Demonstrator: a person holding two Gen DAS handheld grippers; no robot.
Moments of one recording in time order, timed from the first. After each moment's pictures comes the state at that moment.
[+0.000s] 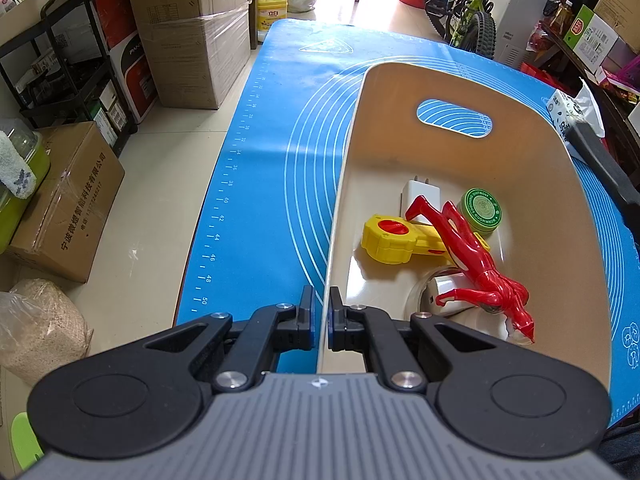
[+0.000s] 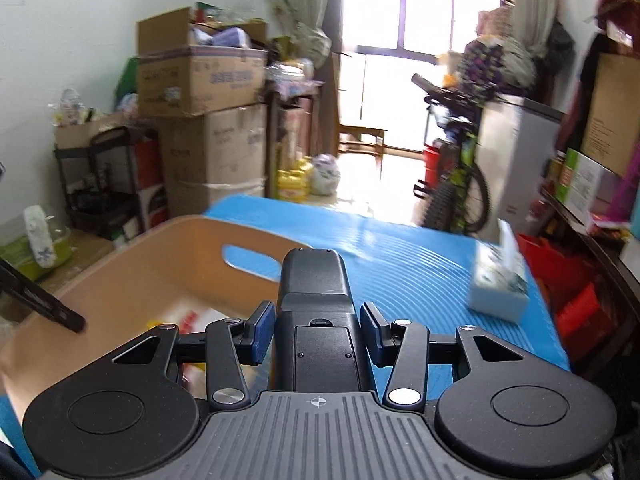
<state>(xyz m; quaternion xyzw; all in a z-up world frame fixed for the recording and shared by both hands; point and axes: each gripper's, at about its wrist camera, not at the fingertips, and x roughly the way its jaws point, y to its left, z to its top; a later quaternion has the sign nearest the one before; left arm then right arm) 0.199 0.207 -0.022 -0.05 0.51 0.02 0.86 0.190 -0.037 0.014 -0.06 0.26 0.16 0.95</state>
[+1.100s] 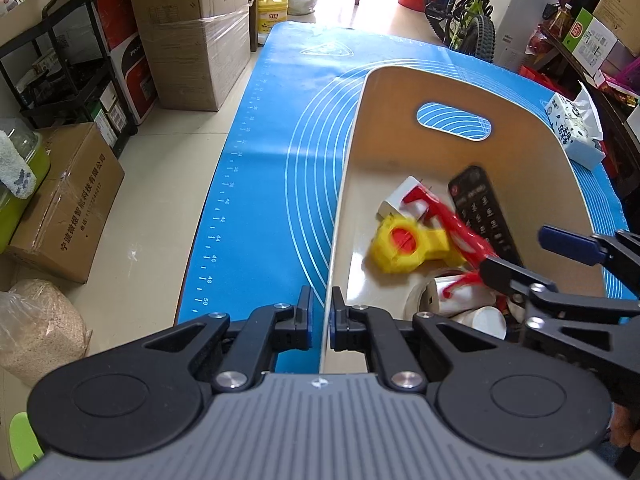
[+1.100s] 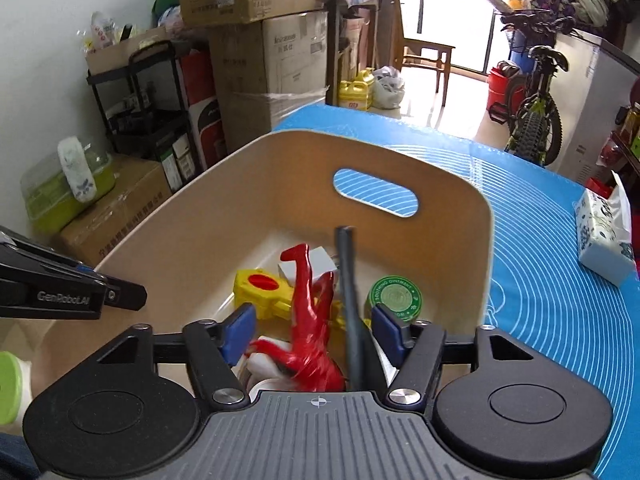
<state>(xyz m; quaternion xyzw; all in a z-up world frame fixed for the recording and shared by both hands) 0.198 0.206 -0.020 -0.05 0.51 0.02 0.86 0.227 0.064 -0.020 -0.07 0.39 0.21 0.89</state>
